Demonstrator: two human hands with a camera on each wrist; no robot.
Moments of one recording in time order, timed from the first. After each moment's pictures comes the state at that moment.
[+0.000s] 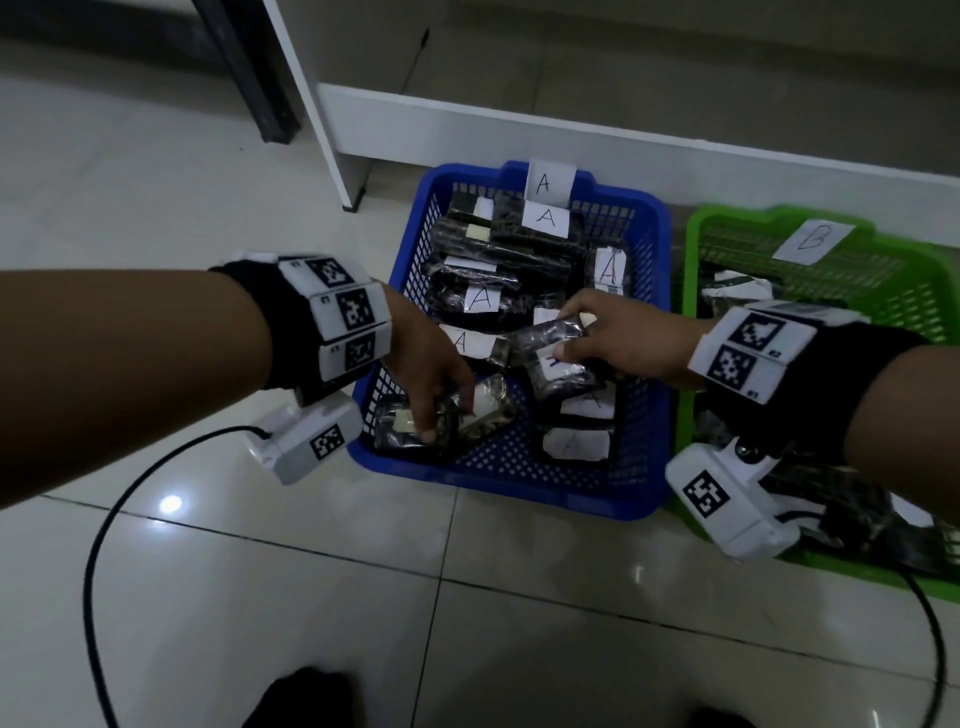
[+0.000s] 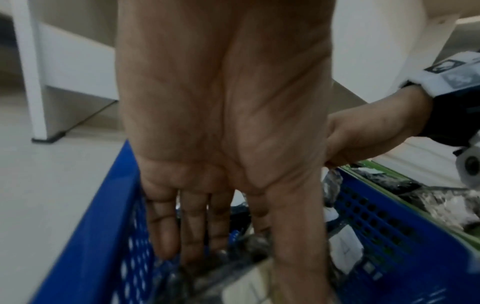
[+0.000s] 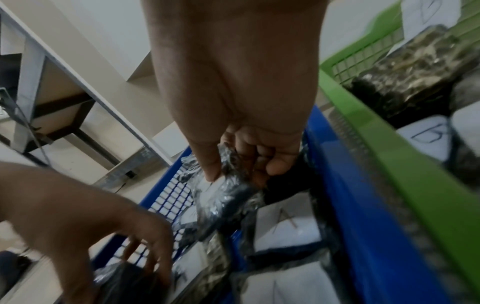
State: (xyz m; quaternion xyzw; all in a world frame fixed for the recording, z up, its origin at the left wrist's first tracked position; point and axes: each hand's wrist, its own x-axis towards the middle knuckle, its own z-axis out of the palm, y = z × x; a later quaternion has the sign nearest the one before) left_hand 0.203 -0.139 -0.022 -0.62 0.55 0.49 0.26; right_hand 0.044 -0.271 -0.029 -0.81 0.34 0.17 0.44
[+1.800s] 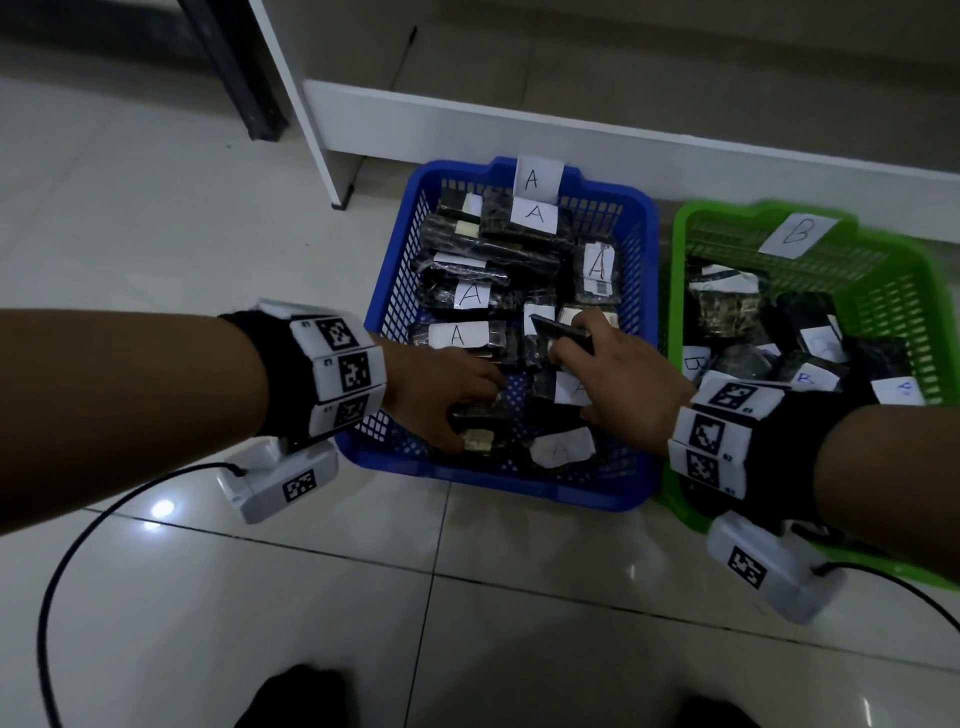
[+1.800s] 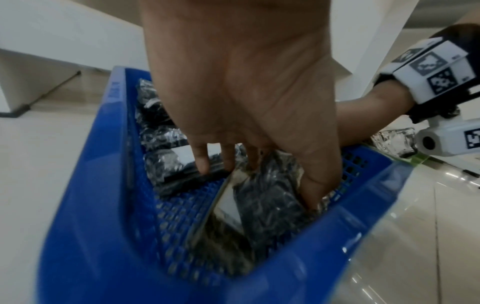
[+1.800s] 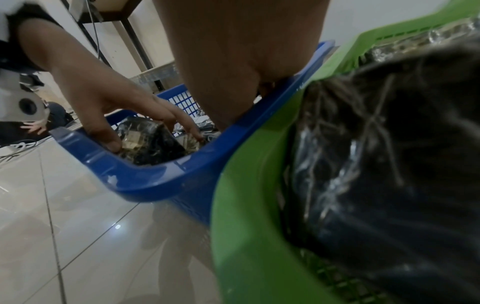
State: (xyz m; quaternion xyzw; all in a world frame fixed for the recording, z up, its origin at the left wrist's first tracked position) left_hand 0.181 -0.123 -0.047 -0.59 0.71 0.34 0.18; right_hand 0.006 -0.245 -0.052 -0.97 0.16 0.17 0.04
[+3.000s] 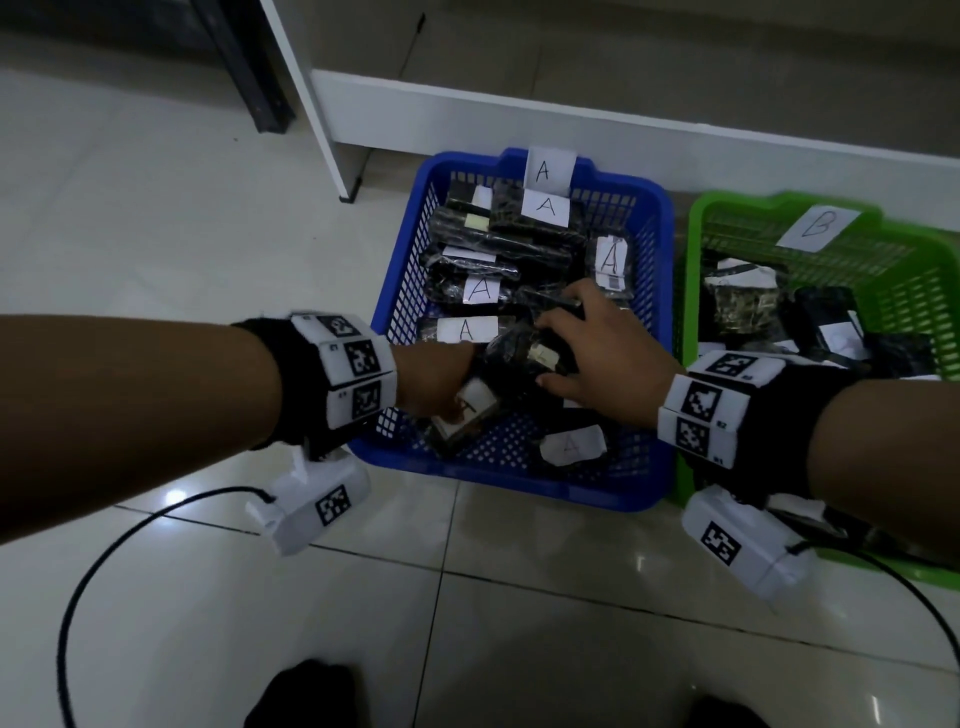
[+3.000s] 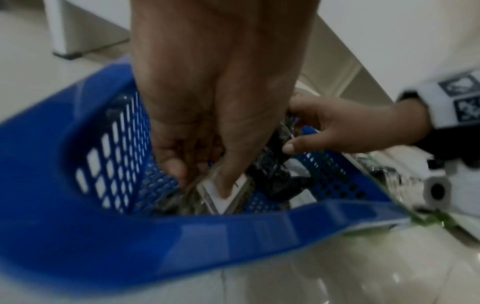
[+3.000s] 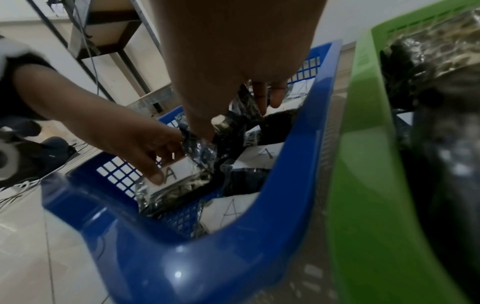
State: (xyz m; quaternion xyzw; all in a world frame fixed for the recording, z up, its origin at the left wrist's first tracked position) left_hand 0.185 -0.117 -0.062 -0.73 0.55 0.39 0.12; right_hand 0.031 -0.244 -0.050 -0.96 0.20 0.11 0.14
